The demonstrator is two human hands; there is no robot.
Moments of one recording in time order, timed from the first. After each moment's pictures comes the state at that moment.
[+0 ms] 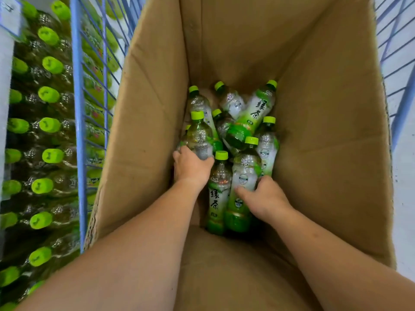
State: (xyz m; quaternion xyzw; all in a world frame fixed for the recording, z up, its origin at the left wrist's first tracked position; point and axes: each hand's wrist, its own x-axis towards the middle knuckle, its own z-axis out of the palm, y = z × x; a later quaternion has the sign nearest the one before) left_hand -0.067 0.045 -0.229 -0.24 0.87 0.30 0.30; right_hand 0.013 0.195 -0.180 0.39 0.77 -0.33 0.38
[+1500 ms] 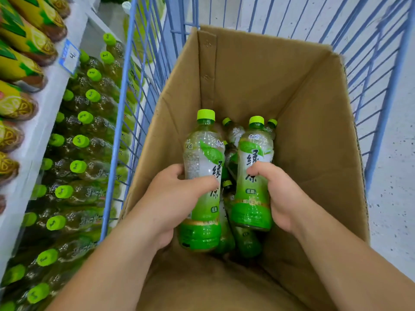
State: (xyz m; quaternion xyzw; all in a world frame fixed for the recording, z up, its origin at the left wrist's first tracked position) left_hand -0.043 0.015 -0.052 -0.26 0.69 0.58 0.33; right_hand -0.032 0.213 -0.095 0.39 0.50 -0.71 0.29
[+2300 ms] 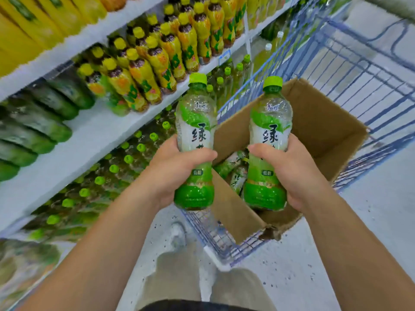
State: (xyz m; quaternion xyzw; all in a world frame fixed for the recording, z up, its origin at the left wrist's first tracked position) left_hand 0.160 0.022 0.137 -0.36 0.61 0.71 0.00; right_hand 0.046 0.203 0.122 0.00 0.69 -0.65 0.32
